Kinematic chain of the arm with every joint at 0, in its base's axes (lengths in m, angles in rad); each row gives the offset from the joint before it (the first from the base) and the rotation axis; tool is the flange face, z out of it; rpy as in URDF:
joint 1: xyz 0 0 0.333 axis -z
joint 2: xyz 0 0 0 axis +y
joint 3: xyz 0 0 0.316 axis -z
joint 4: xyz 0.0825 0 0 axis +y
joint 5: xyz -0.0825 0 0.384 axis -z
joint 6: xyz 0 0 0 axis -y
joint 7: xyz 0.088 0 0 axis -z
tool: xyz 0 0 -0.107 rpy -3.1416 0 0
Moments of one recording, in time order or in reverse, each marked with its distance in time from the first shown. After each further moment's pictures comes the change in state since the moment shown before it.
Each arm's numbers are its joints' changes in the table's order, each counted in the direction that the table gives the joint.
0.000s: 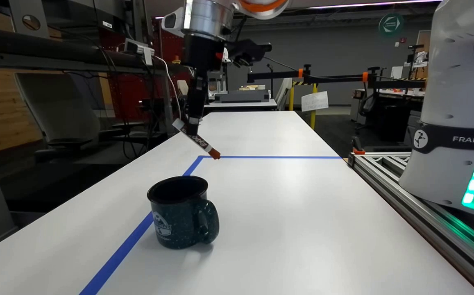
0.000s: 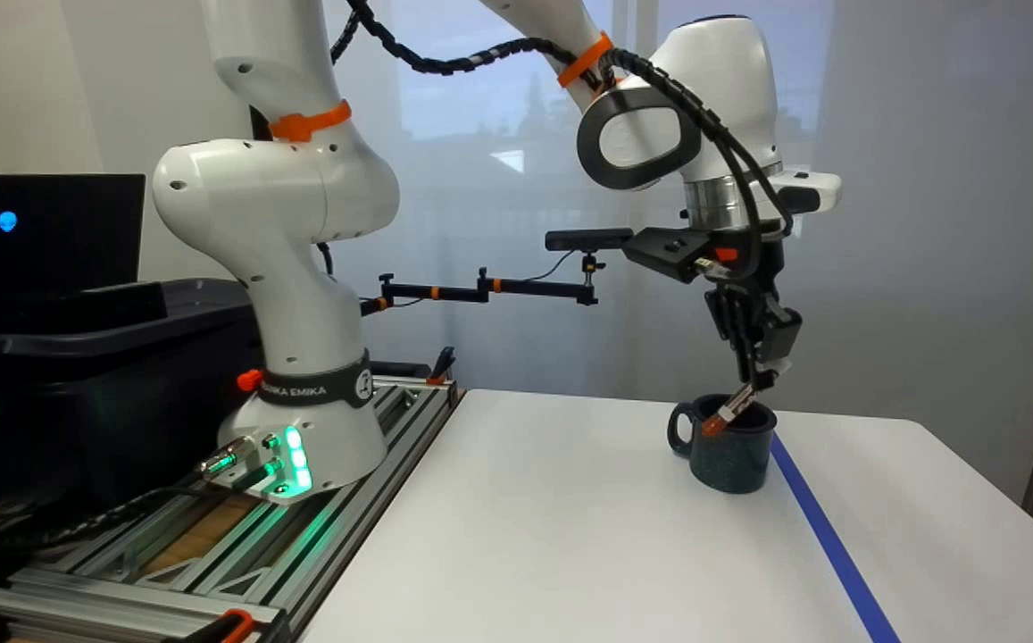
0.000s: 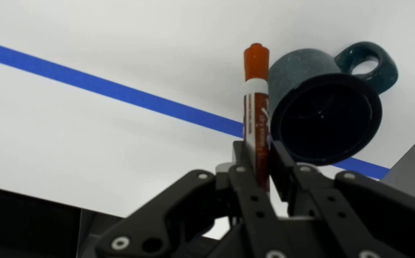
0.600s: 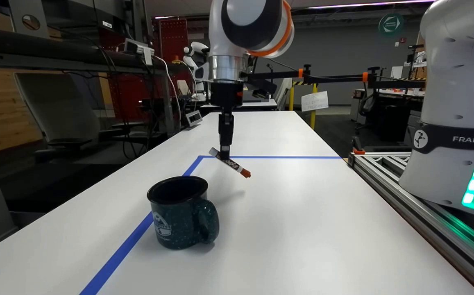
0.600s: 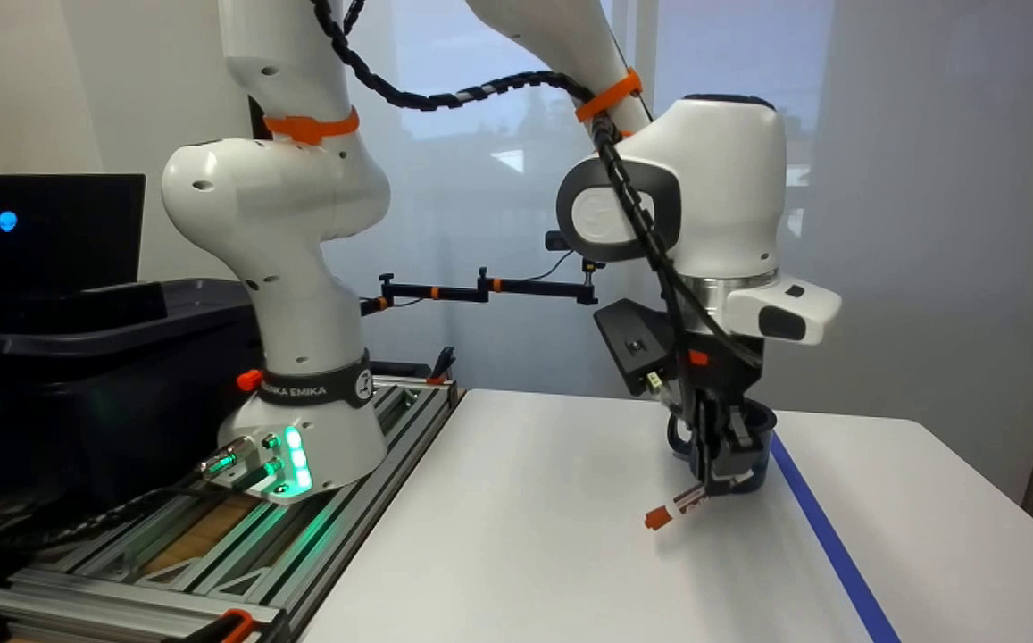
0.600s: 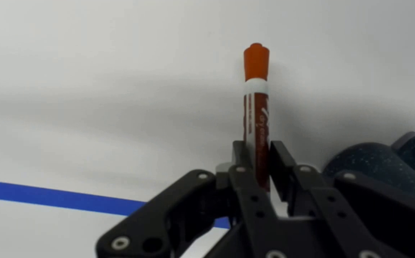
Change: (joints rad) arm -0.212 0.151 0.384 0.029 -0.065 0.008 -0.133
